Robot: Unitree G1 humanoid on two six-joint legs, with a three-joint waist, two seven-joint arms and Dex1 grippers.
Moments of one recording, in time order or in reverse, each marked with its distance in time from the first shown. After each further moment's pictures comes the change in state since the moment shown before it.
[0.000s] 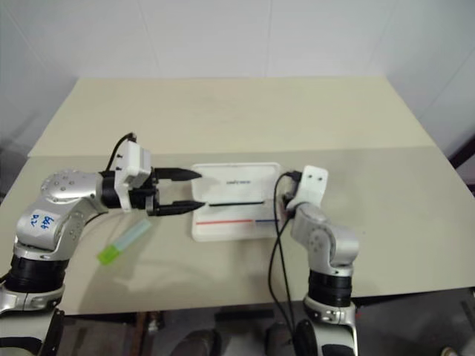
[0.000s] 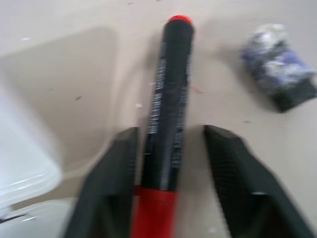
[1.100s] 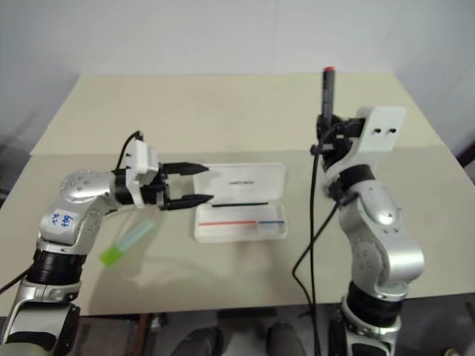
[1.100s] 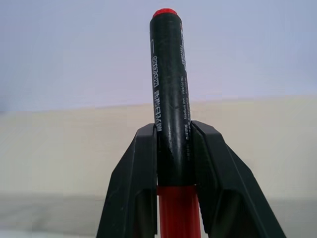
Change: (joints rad) left arm -0.033 -0.069 -0.024 0.152 0.037 -0.184 0.015; right arm 0.049 -0.289 -0.087 -0.389 0.092 -0.362 0.547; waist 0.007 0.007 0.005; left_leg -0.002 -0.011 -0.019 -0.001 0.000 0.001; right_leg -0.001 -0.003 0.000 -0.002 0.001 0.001
